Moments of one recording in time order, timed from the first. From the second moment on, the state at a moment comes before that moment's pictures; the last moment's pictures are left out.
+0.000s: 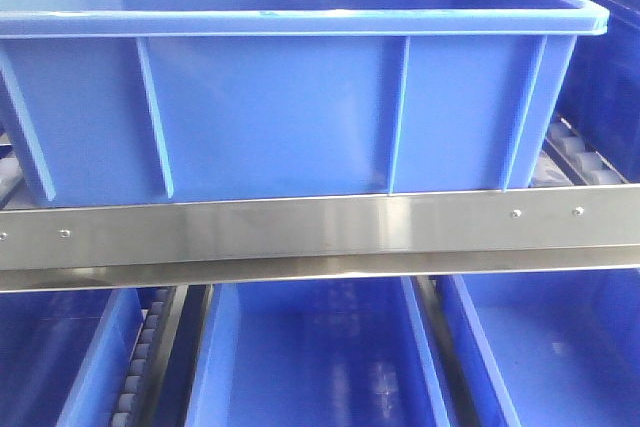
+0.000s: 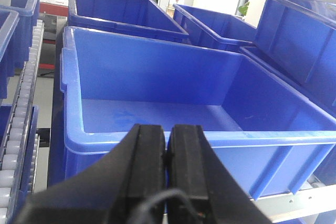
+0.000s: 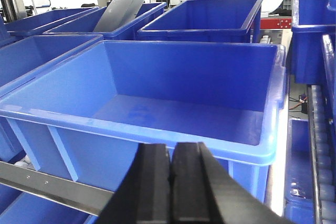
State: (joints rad) left arm -0.40 0.35 -0.31 0.05 -0.07 -0.20; right arm 0.41 0.41 -0.33 0.01 -0.07 0.10
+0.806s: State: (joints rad) left arm -0.40 0.35 -0.31 0.05 -0.07 -0.20; right arm 0.05 -0.01 0.02 -0.05 -0.06 0.10
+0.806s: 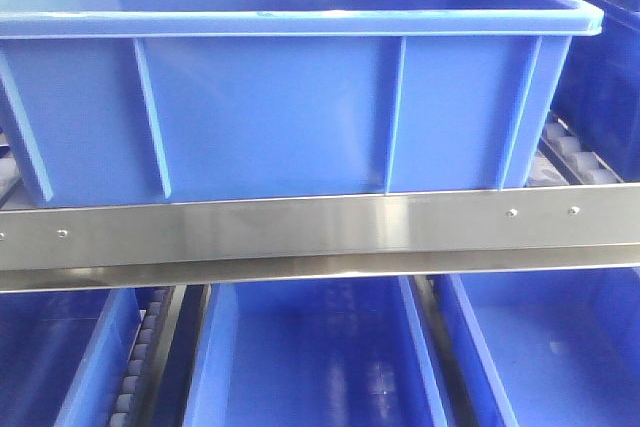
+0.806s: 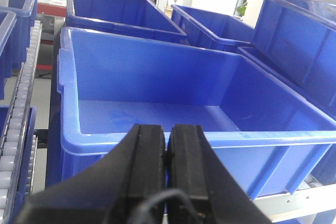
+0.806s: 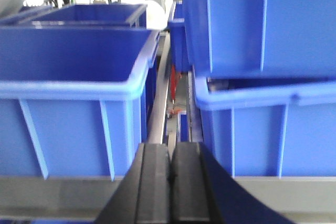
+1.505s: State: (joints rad) left arm -0.40 0.35 -0.31 0.05 -0.07 -0.20; right arm 0.05 -0.01 0.03 -0.05 -0.05 0.10
